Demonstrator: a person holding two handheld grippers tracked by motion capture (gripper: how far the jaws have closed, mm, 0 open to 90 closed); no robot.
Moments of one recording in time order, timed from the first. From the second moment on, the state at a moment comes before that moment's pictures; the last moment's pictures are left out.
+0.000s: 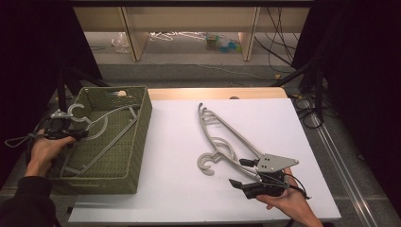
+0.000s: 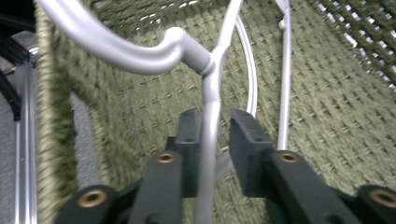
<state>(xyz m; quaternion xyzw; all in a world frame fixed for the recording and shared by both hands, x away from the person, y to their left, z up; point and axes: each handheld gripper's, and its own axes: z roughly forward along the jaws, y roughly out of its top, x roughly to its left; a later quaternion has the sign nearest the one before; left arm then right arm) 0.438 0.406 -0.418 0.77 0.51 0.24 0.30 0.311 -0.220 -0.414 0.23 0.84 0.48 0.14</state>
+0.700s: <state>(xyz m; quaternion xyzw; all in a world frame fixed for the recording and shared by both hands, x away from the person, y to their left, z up) 0.334 0.281 -0.360 0.70 0.42 0.25 0.52 0.317 -0.223 -0.422 0.27 0.82 0.49 0.14</state>
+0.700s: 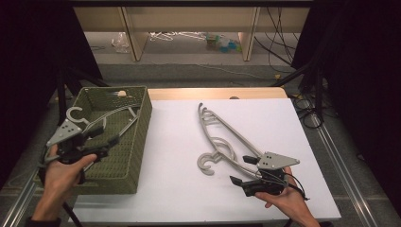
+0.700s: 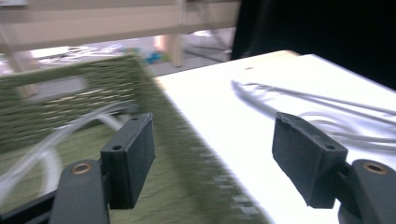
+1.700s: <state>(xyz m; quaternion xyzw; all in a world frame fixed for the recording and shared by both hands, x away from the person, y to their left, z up) 0.275 0.187 -0.426 0.75 0.31 0.20 0.55 0.319 -0.223 -0.428 0.27 0.82 0.49 0.16</state>
